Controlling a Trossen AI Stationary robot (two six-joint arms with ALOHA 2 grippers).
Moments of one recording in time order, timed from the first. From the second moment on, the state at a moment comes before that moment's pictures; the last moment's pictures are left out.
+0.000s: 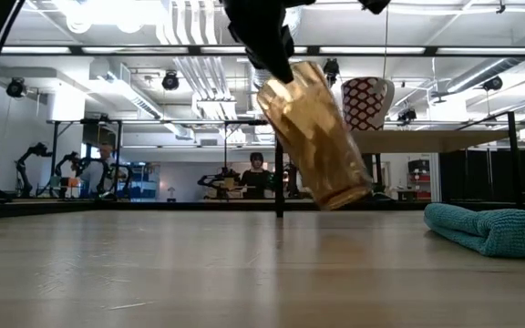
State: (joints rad) left arm -0.05 1.90 1.82 -0.97 0.09 0.15; right arm -0.05 1.33 1.55 -1.12 -0.24 -0.17
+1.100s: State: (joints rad) left arm -0.04 1.95 1.87 -1.04 0.07 0.06; right arm -0.05 1.26 1.55 -1.13 -0.22 -0.13
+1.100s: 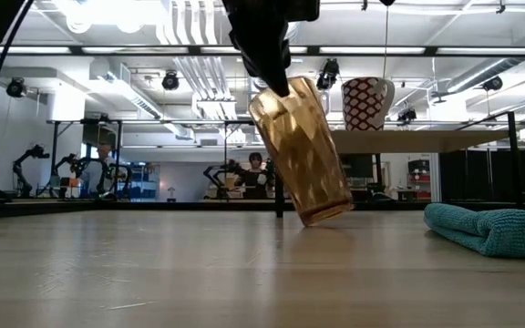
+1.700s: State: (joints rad) left arm -0.05 1.95 1.86 -0.95 0.07 0.06; right arm -0.05 1.26 1.55 -1.13 -0.23 -0.12
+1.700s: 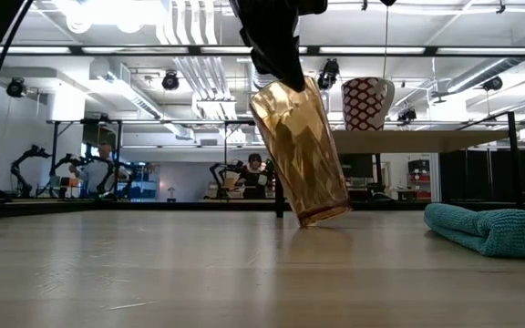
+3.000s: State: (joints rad) left arm -0.05 1.95 1.86 -0.86 0.08 0.06; right arm 0.02 1.34 1.41 -1.06 -0.24 -0.28
